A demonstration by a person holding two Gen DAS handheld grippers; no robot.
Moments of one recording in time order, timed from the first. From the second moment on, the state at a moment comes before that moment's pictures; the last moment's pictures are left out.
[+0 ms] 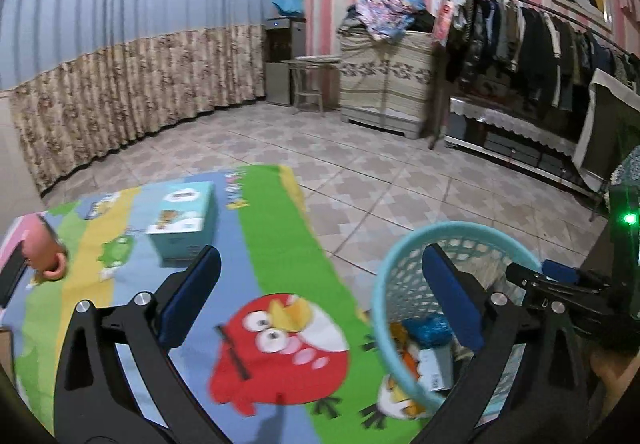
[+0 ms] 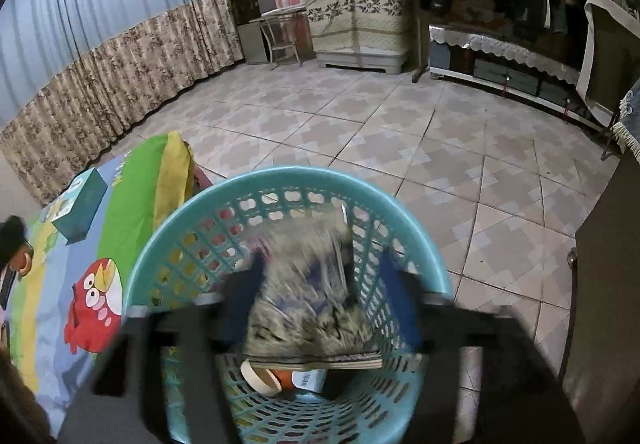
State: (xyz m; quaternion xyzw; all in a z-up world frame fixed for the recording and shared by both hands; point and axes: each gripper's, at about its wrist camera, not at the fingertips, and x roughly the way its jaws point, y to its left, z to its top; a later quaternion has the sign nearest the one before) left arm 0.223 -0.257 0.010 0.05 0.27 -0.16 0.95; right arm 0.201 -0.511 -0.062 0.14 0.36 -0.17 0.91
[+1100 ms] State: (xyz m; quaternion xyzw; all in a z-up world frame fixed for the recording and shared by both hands) left arm 0.067 -0.087 0.021 0.03 0.24 -0.06 0.97; right arm 0.068 -0.301 0.020 0.09 0.21 -0.06 0.97
